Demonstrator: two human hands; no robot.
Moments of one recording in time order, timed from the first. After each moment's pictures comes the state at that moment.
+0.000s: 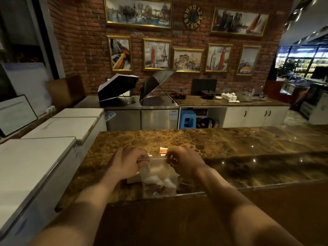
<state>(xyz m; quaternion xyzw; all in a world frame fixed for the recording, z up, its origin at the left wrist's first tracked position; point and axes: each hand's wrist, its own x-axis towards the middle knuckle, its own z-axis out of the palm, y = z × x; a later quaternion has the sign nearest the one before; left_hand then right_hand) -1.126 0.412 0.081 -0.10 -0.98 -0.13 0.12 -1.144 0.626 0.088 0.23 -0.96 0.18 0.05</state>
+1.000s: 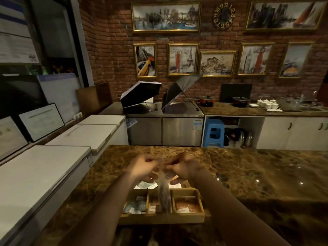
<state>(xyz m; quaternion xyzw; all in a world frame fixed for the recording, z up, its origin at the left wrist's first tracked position) -1.308 0.461 0.079 0.14 -0.82 -0.56 0.00 -1.339 0.623 0.102 0.08 -0.80 0.55 -0.24</state>
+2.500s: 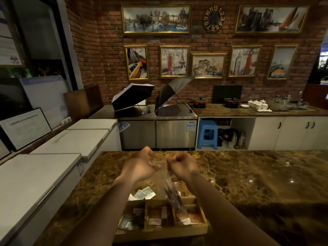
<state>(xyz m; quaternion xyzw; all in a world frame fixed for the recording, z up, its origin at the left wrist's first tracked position) -1.352 0.443 0.087 0.08 -0.95 -0.29 0.07 -1.377 0.606 0.082 0.04 -0.83 0.56 -0.05</state>
